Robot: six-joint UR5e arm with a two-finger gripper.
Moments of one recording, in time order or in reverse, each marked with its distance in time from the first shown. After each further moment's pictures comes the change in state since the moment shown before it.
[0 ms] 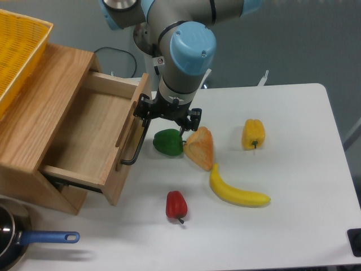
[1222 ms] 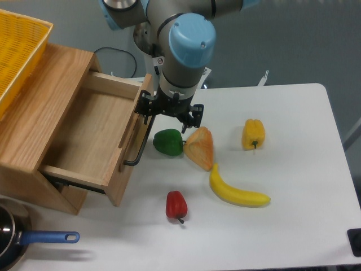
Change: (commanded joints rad) arm 0.021 0.029 0.038 -0.003 0.003 -0.003
